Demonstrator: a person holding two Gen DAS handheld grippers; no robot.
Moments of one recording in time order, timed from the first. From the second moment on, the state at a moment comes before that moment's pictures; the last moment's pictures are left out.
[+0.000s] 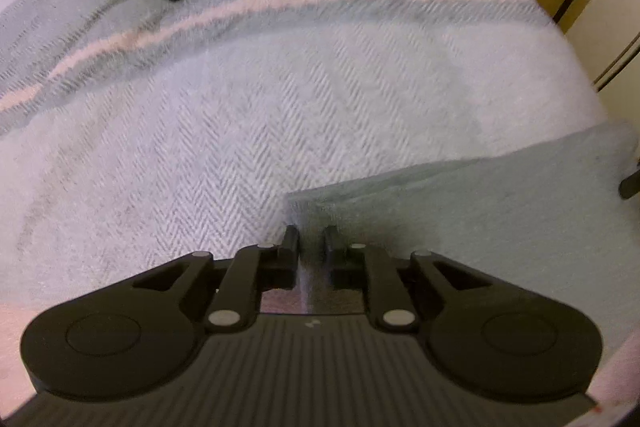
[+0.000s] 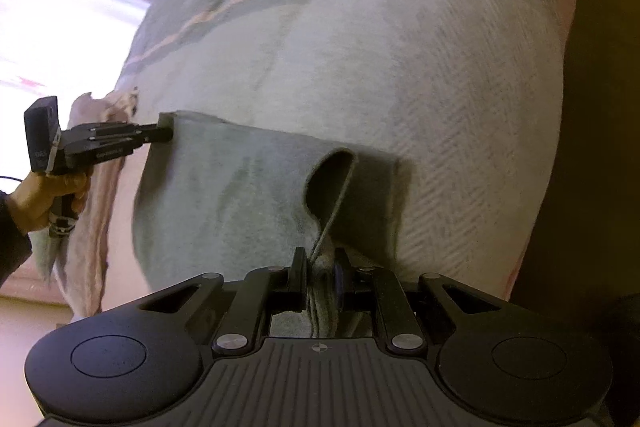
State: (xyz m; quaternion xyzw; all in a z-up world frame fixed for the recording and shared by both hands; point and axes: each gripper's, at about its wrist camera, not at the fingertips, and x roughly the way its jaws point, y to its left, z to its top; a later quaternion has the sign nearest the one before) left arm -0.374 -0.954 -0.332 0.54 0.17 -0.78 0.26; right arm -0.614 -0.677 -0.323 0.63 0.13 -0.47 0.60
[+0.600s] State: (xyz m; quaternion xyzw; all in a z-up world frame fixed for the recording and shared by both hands) left arm -0.272 -0.850 -0.291 0.50 0.24 -0.78 0.30; right arm -0.537 -0.622 -0.266 0.56 0.16 -0.47 0.67
